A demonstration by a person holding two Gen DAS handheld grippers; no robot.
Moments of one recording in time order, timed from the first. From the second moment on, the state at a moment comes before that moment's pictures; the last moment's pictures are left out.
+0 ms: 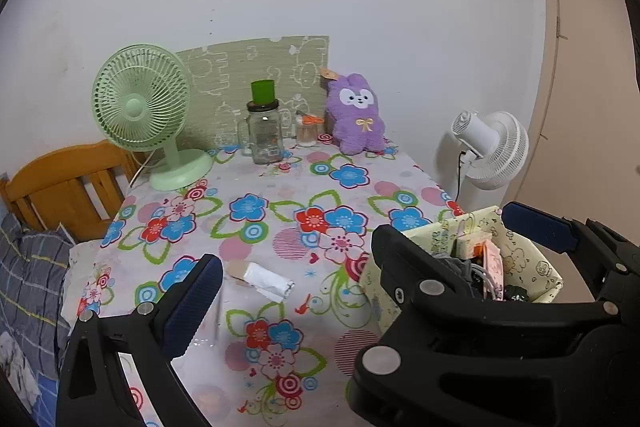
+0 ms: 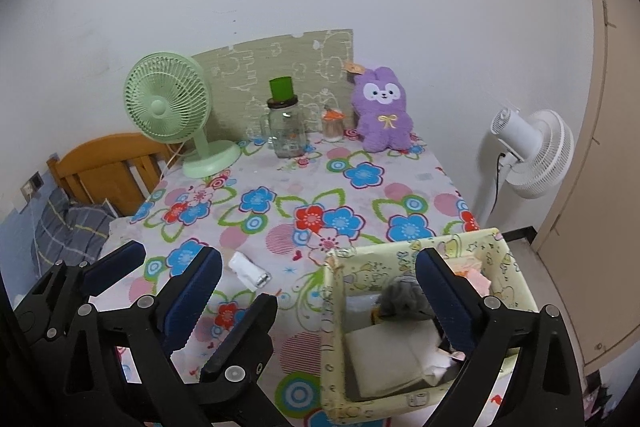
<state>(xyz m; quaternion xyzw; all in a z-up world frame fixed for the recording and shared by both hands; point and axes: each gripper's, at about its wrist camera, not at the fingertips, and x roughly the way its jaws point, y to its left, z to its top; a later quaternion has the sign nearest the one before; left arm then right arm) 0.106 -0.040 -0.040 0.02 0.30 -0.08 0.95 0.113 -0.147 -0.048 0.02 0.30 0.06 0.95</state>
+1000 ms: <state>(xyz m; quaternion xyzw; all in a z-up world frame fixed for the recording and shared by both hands) 0.132 0.030 -0.056 0.00 0.32 -0.04 0.95 0.150 -0.076 -0.066 0.01 0.33 0.12 0.94</state>
